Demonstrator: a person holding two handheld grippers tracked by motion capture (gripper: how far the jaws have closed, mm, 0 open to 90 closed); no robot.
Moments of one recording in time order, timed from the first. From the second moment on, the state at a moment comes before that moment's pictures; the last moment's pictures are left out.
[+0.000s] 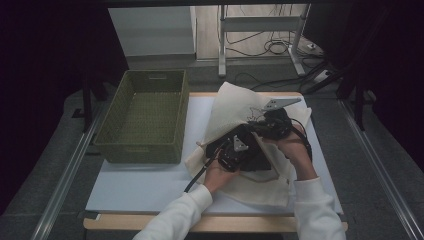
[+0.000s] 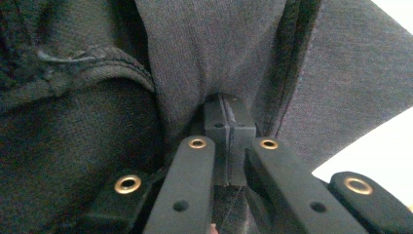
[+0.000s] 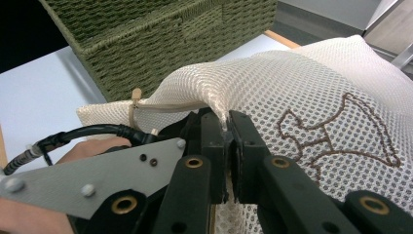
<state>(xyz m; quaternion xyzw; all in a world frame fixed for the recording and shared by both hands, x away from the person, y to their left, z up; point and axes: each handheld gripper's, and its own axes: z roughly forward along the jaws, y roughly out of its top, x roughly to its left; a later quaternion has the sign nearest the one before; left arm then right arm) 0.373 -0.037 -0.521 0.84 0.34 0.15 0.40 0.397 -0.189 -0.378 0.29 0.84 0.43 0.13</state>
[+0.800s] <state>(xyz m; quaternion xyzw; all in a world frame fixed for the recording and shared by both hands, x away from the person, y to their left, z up) 0.337 -0.014 -0.508 0.84 0.31 0.11 0.43 0.398 -0.193 -0.378 0.29 0.84 0.44 0.13</state>
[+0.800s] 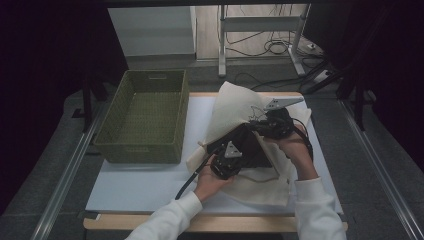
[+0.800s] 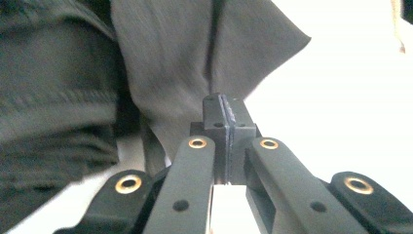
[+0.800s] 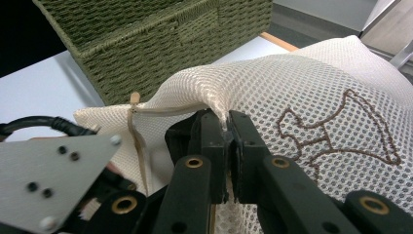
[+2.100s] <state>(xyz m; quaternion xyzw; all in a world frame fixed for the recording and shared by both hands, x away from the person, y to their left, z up) 0.384 -0.054 -0.532 0.85 0.34 0.16 0.38 0.396 -0.193 -0.375 0.29 0.84 0.44 0.13</state>
